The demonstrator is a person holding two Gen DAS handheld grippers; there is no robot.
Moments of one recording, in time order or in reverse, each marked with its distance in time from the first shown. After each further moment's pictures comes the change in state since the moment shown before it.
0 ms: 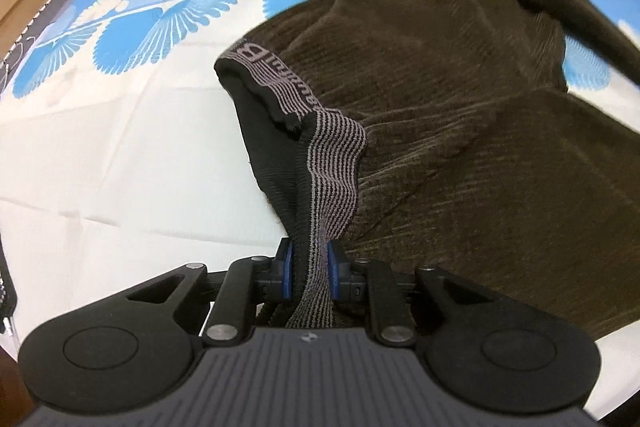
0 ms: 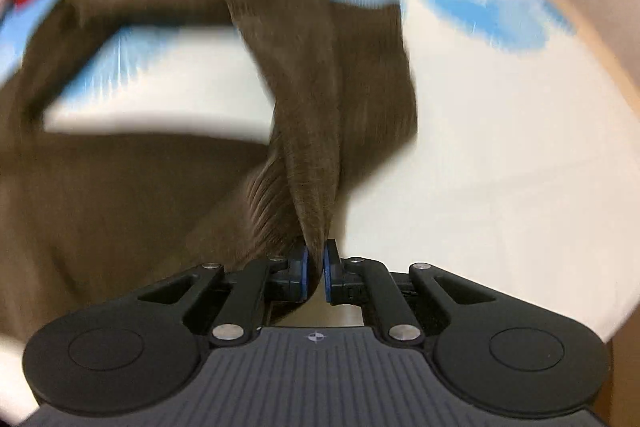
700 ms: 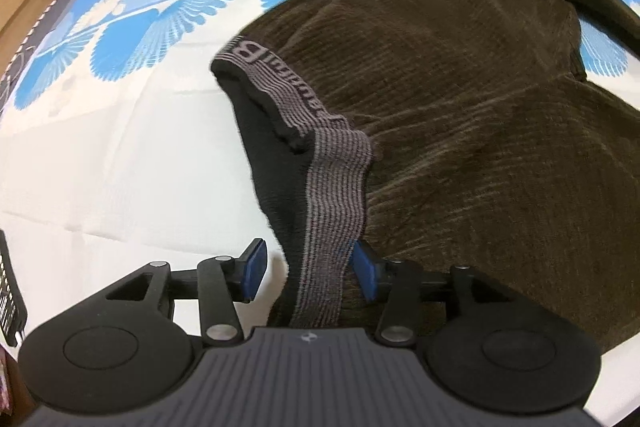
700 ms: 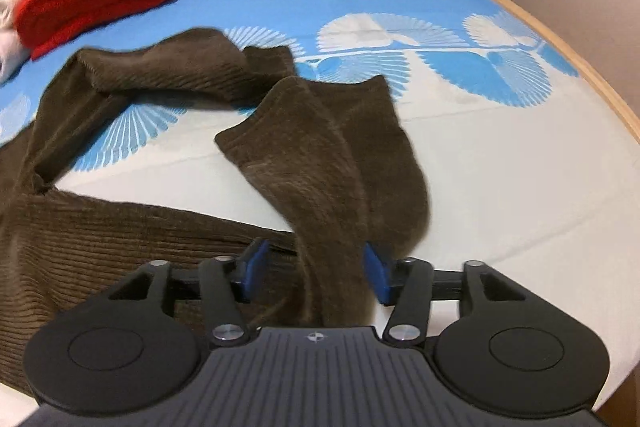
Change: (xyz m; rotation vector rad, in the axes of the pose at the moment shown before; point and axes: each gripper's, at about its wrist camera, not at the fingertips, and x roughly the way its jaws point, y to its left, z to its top) left arm 0.017 -0.008 0.017 0.036 0.029 0.036; right arm -0.007 -0.004 0.025 0.015 -0.247 0.040
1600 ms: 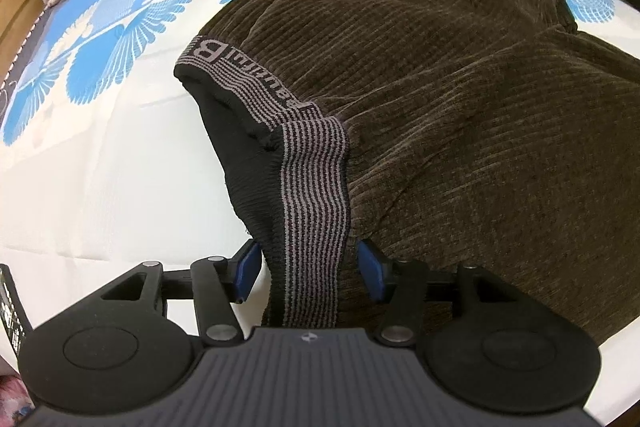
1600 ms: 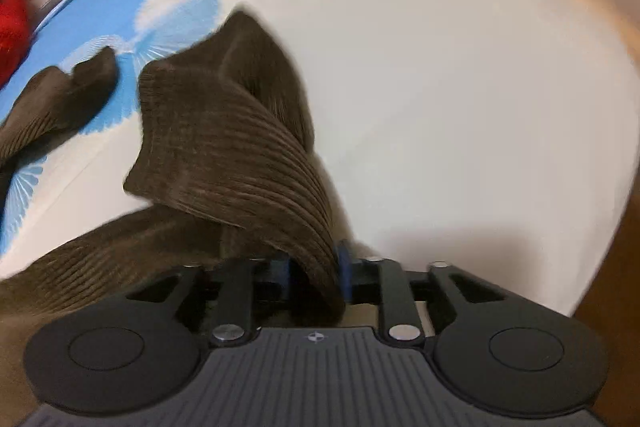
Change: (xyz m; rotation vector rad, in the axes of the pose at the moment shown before) left arm 0.014 -0.021 0.002 0.127 0.030 0.027; right arm 0.018 -0.122 -0.039 0.515 0.204 -0.118
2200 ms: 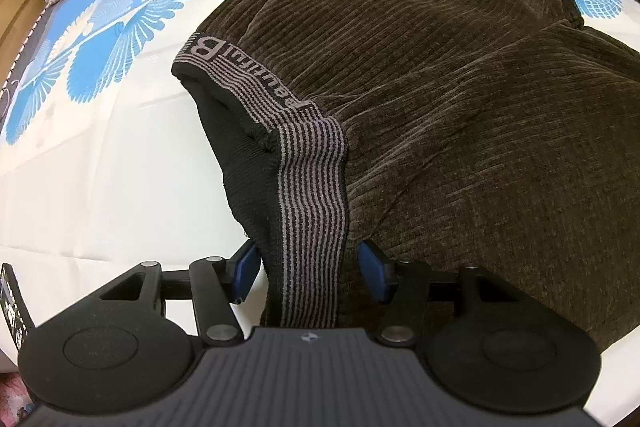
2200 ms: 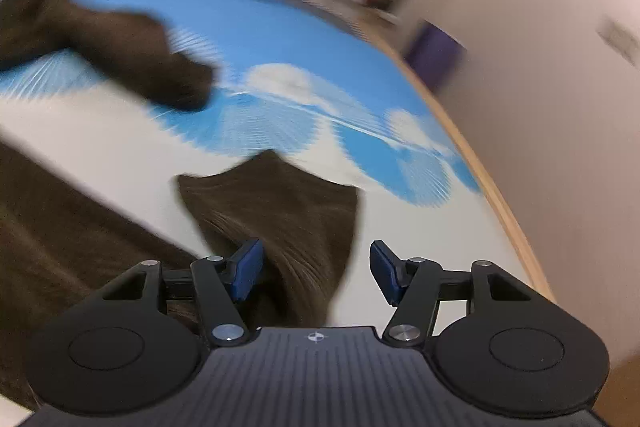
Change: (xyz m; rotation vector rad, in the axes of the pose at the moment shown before) left arm 0.004 -0.004 0.006 0.000 0.024 0.016; right arm -0.021 0.102 -0.042 -0.861 -0.494 -0.228
